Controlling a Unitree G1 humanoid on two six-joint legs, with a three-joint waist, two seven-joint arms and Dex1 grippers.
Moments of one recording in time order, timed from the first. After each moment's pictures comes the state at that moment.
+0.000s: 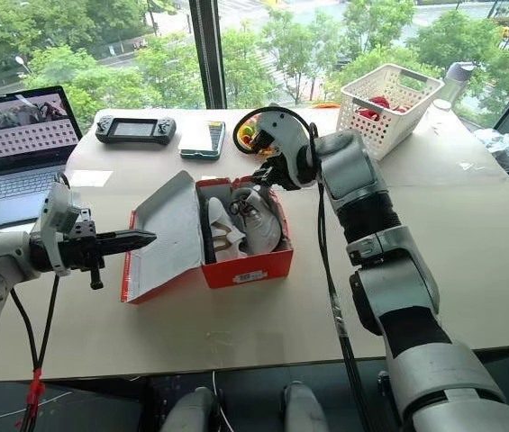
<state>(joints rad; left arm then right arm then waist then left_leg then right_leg) -0.35 0.88 0.19 -0.07 -0.60 0.54 -1.16 -1.25 -0.35 0.21 0.59 -0.06 0.69 0.96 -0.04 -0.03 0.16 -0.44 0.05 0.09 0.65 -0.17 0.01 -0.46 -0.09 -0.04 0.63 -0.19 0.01</state>
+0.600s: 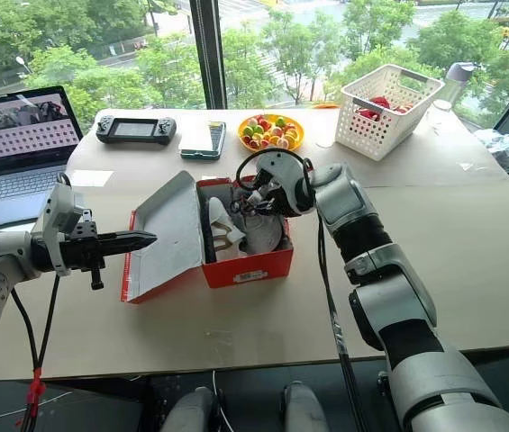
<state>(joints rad) -0.36 0.88 0.18 -0.07 -0.59 0.54 -1.17 -1.17 -0.34 0.30 0.68 -0.09 0.57 0.94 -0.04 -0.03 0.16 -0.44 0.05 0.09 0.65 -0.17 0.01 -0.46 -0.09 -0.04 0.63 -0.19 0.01</state>
